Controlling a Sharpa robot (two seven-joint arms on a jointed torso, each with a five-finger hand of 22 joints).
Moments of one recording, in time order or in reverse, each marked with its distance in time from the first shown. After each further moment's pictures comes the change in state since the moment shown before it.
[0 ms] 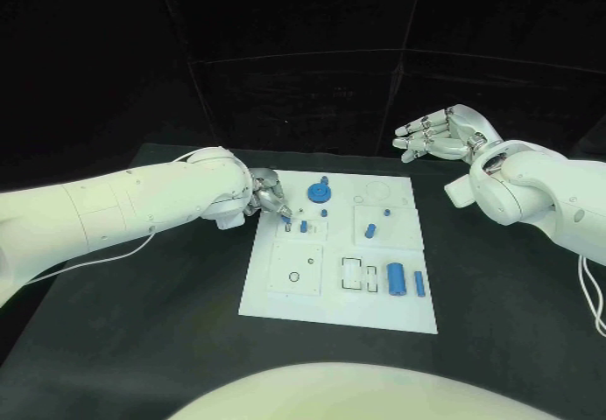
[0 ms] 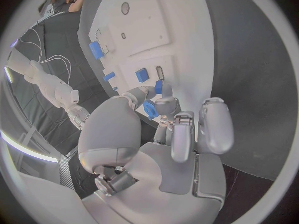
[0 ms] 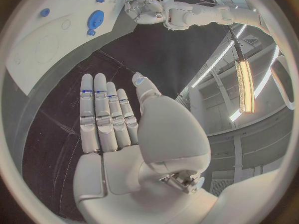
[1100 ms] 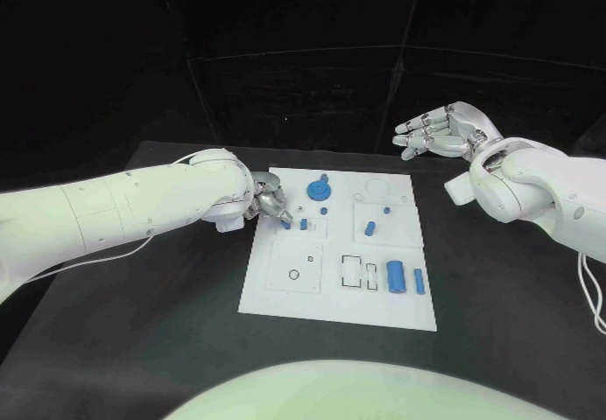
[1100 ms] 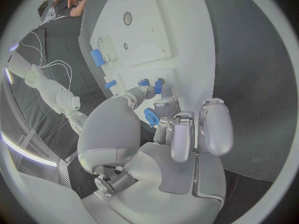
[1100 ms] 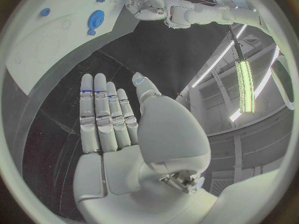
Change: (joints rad) left arm -0.005 -0.010 -0.002 0.033 -0.013 0.043 -0.025; left_hand -0.001 -0.010 -0.001 -0.001 0.050 0.018 -0.003 -0.007 -0.004 0.016 -0.002 0.006 0.016 0.000 0.000 0.000 0.000 0.000 0.003 -0.003 0.017 0.020; right arm 0.000 0.002 0.000 -0.003 0.000 0.000 0.001; right_hand 0.000 0.000 0.000 0.000 0.004 0.000 0.000 0.000 0.000 0.000 0.000 0.000 0.000 0.000 0.000 0.000 -0.001 0.000 0.000 0.000 0.000 -0.001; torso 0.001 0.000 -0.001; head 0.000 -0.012
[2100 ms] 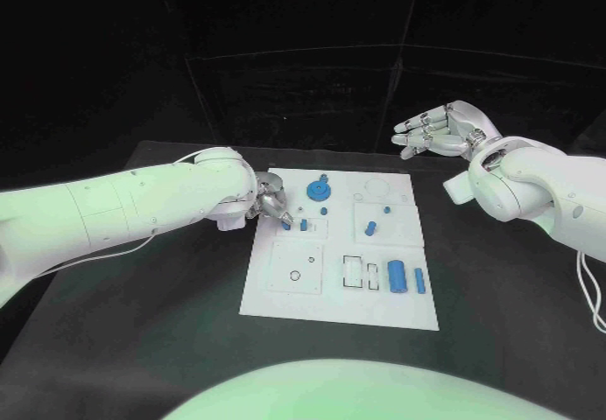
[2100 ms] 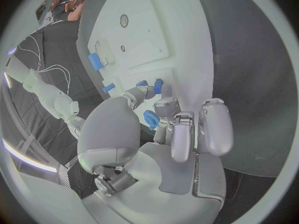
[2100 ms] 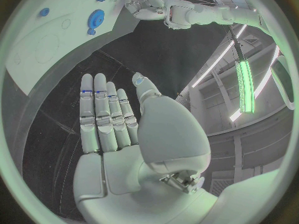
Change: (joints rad) left arm 0.003 0.022 0.001 -0.010 -0.032 0.037 -0.021; left_hand 0.000 -0.008 -0.004 -0.004 0.007 0.007 0.000 -0.004 0.000 0.004 -0.001 0.000 0.008 0.000 0.000 0.000 0.000 0.000 0.000 0.000 0.000 -0.003; right arm 0.000 0.000 0.000 0.000 0.000 0.000 0.000; right_hand 0.000 0.000 0.000 0.000 0.000 0.000 0.000 0.000 0.000 0.000 0.000 0.000 0.000 0.000 0.000 0.000 0.000 0.000 0.000 0.000 0.000 0.000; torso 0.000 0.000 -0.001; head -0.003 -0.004
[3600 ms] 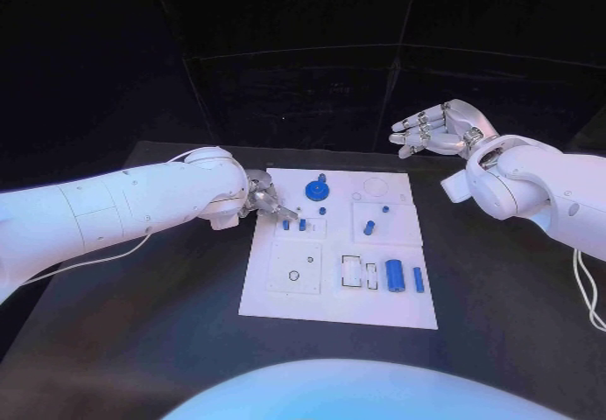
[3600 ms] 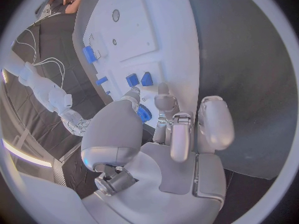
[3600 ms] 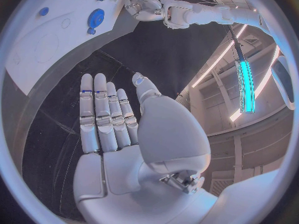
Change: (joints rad) left arm -0.002 -0.014 -0.002 -0.028 0.048 -0.063 -0.014; left_hand -0.075 0.055 -0.522 0.234 -0.605 -0.001 0.006 -0.085 -0.044 -0.104 0.007 -0.159 -0.173 0.001 -0.008 -0.026 0.000 0.016 -0.028 0.003 -0.102 -0.087; right arm 0.000 0.003 0.000 -0.005 0.001 0.000 0.000; right_hand 0.000 0.000 0.000 0.000 0.000 0.000 0.000 0.000 0.000 -0.007 0.000 0.000 0.000 0.000 0.000 0.000 -0.001 0.000 0.004 0.004 -0.006 -0.001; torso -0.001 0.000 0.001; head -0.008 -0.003
